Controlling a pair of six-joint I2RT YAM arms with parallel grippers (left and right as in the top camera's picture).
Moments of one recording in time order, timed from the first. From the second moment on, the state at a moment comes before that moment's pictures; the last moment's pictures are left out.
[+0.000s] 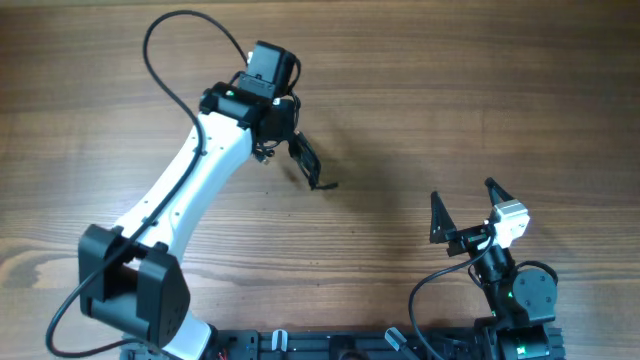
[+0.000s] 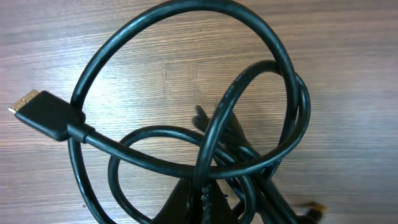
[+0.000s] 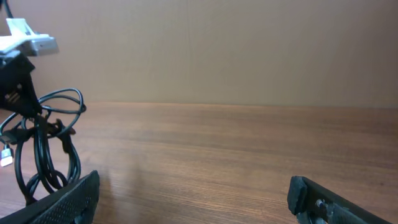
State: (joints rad) left arm -0.40 1.73 1.43 -0.86 -0.21 -0.29; right arm 0.13 0.02 0.01 0.01 -0.14 0.09
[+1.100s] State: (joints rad) left arm -0.43 1.92 1.43 -0.82 0.06 -0.34; right arm 0.13 0.02 0.01 0.01 -0.14 0.09
